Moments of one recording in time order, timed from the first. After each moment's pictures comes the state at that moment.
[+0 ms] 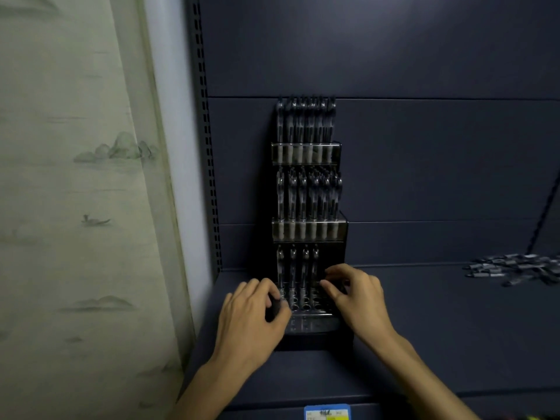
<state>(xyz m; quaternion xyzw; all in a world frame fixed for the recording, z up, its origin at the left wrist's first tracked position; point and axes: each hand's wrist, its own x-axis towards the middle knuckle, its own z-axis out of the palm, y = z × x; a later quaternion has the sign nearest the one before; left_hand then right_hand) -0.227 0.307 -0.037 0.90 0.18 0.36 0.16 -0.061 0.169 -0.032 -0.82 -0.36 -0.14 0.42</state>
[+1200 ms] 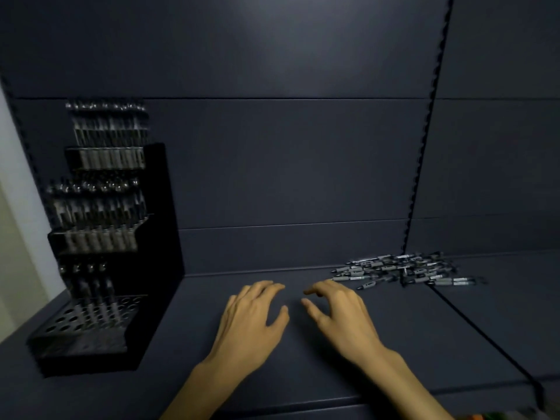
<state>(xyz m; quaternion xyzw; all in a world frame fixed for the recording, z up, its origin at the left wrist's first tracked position) 0.013 0.047 -0.037 0.94 0.16 0.24 0.15 0.147 -0.099 -0.046 -0.82 -0.44 -0.13 0.33</state>
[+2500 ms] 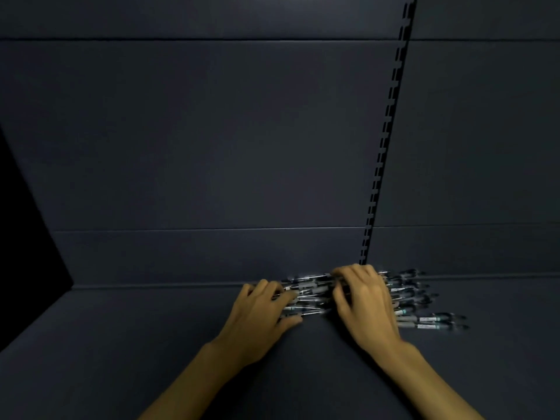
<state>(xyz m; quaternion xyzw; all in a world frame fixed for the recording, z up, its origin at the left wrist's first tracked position) 0.270 -0.001 -0.088 0.99 0.09 0.14 -0.01 0.409 -0.178 -0.081 -0.82 -0.41 -0.25 0.31</state>
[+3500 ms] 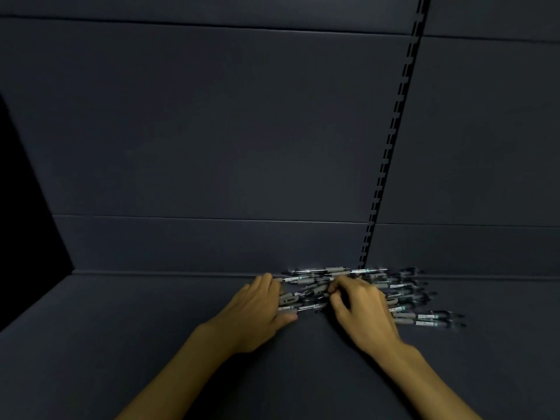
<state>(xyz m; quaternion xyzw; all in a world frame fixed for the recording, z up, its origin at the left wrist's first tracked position) 0.260 -0.002 -0.078 0.99 0.09 0.07 0.04 0.395 -0.186 -0.076 -0.85 -0.41 -0.10 0.31</state>
